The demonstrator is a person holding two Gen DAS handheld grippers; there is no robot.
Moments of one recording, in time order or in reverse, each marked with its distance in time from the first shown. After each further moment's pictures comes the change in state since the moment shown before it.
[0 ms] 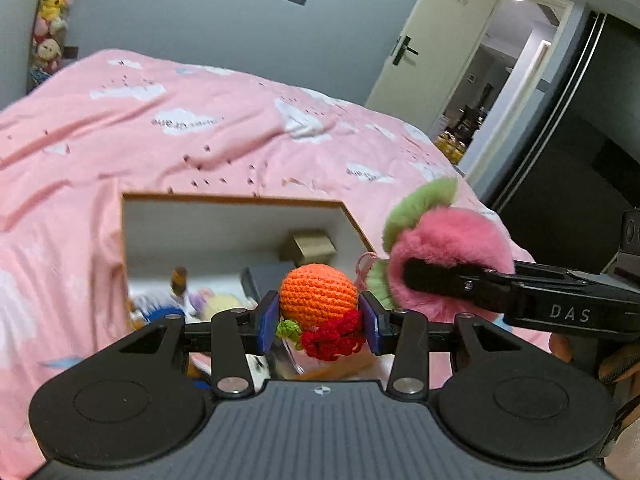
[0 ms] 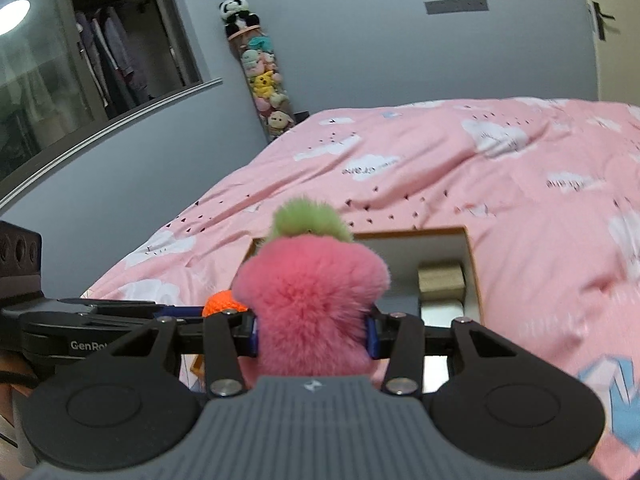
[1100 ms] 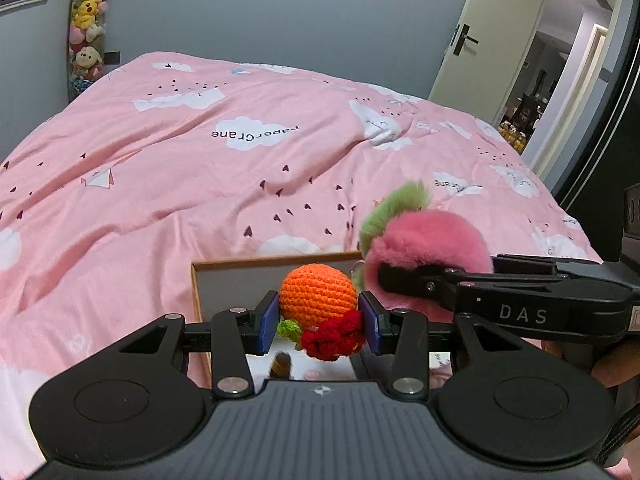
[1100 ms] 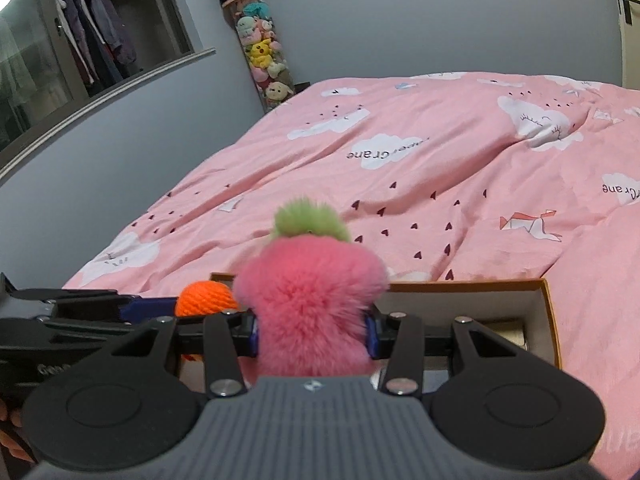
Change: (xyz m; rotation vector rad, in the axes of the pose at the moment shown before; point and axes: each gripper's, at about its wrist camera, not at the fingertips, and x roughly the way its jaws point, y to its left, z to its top) left arm 0.067 0.069 0.064 0.019 0.046 0.180; right arm 0.159 -0.019 0.053 0.007 0.101 -0.003
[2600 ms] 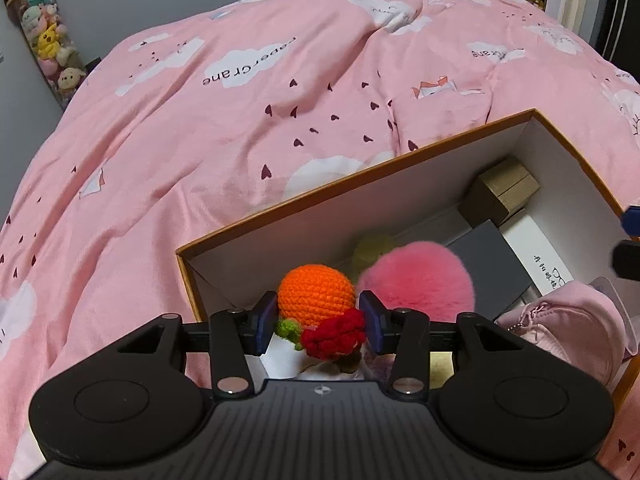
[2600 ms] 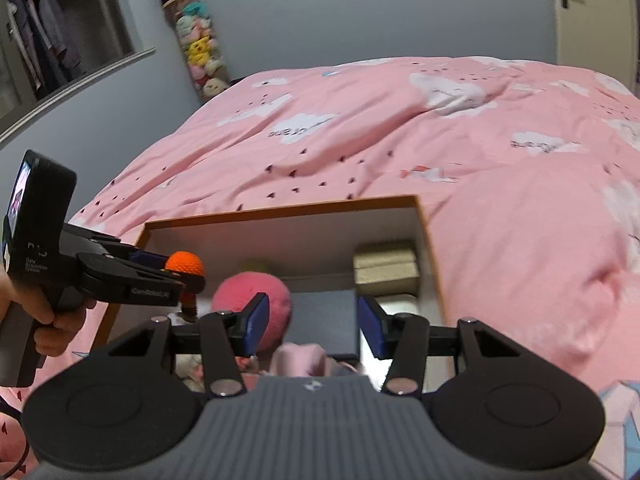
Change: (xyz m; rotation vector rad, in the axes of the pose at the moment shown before) left arm 0.075 -0.017 -0.011 0.302 0.252 0.209; right arm -0.070 -0.034 -0.063 0.076 -0.007 -0.181
